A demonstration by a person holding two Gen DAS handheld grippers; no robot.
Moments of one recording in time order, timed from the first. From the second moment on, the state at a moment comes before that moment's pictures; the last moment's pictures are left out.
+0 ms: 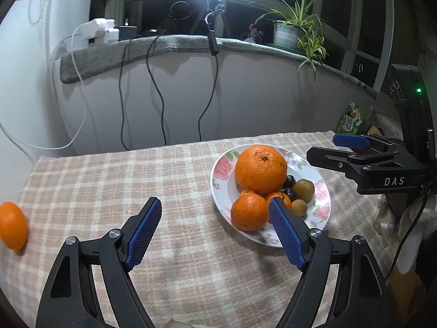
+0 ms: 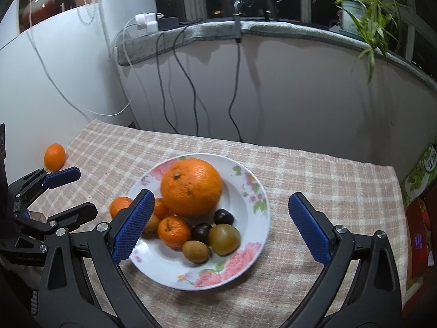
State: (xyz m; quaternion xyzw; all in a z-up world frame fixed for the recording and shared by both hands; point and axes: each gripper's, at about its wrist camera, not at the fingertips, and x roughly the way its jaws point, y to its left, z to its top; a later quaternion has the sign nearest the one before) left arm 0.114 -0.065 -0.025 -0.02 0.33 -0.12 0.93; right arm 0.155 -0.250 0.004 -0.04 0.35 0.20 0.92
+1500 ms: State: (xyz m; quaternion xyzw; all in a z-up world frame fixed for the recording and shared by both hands) left arm 0.048 0.154 -0.063 -0.13 0.32 0.12 0.93; right arm 0.168 0.048 -0.009 -0.14 0.35 0.44 0.82
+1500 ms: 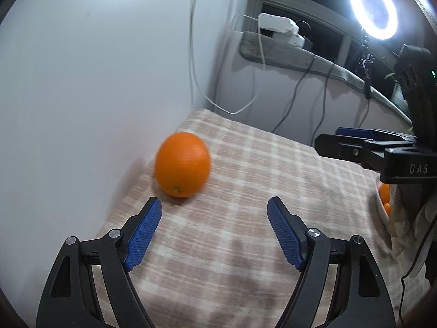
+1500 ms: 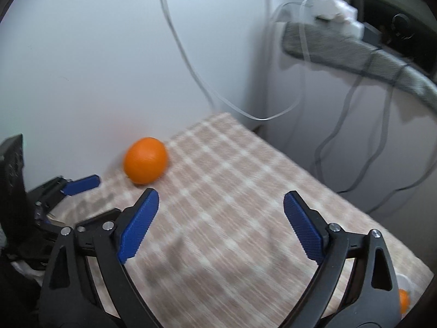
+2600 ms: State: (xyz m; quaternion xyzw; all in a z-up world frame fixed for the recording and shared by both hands) left arm 0.082 0.192 -0.080 -0.14 0.33 0.14 0.93; right arm 0.216 0.177 -0.081 -0.03 0.48 0.56 0.67
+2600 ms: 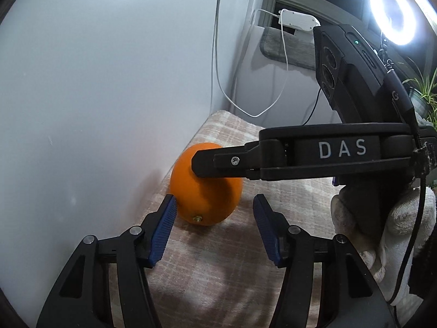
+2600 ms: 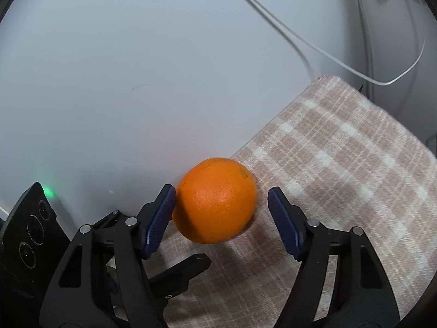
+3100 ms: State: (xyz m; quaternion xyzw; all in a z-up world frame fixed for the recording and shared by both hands) left arm 0.082 0.198 -0.079 -0.13 0.33 0.15 0.92; right arm 0.209 0.175 -0.091 -0.01 0.50 0.55 0.67
